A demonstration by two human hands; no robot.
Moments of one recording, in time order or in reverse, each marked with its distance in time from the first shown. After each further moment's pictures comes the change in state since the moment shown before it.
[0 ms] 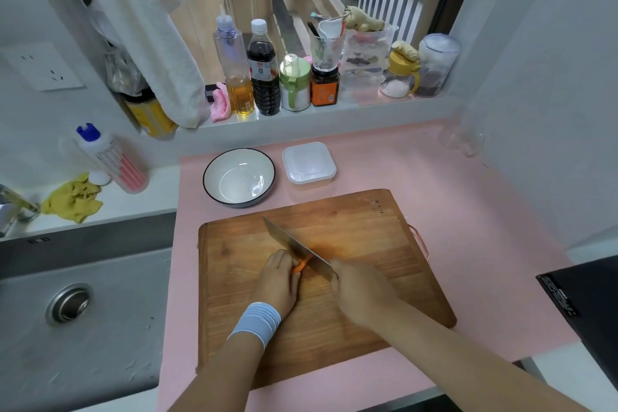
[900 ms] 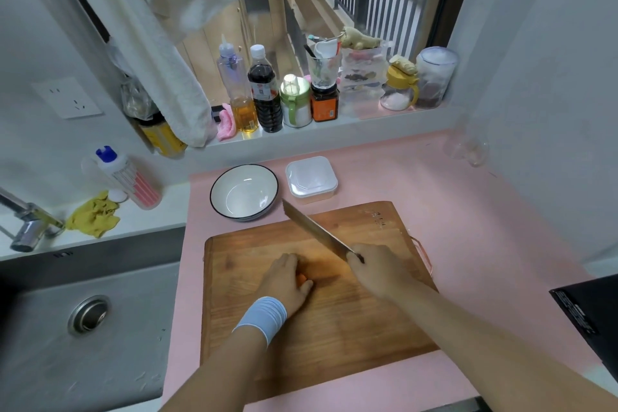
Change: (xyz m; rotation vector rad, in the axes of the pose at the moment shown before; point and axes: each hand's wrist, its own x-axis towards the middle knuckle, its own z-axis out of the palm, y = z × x) left_hand 0.026 0.029 -0.016 0.129 -0.227 -0.210; right_hand 0.027 0.046 -0.036 0.228 0.087 0.095
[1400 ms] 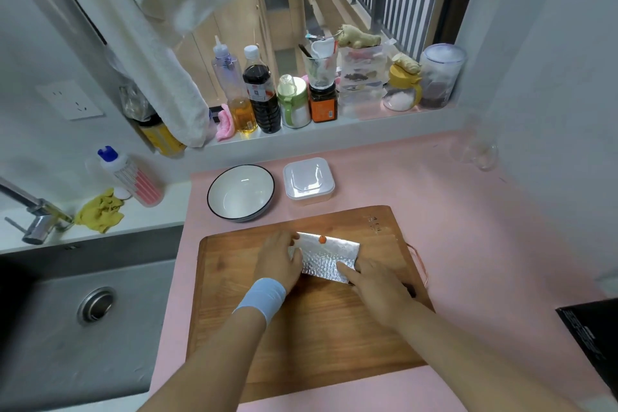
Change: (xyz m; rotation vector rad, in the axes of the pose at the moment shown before) left_hand 0.030 0.045 -0.018 -0.132 0.271 -0.093; right_hand 0.018 0.075 0.029 -0.381 -0.090 -0.355
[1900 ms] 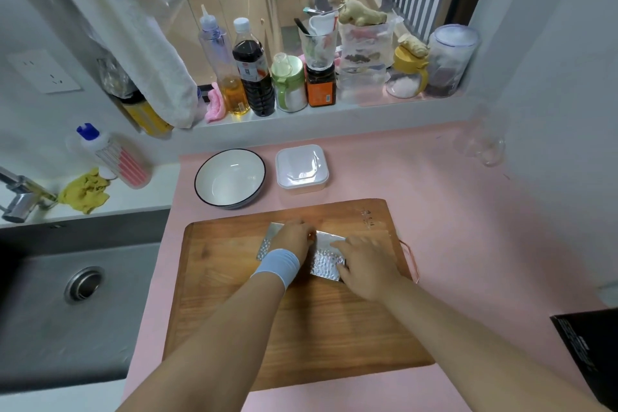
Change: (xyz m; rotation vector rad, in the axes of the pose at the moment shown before) left_hand 0.047 0.030 0.044 0.337 -0.281 0.077; right_hand 0.027 0.018 -0.027 0.024 0.048 -0.012
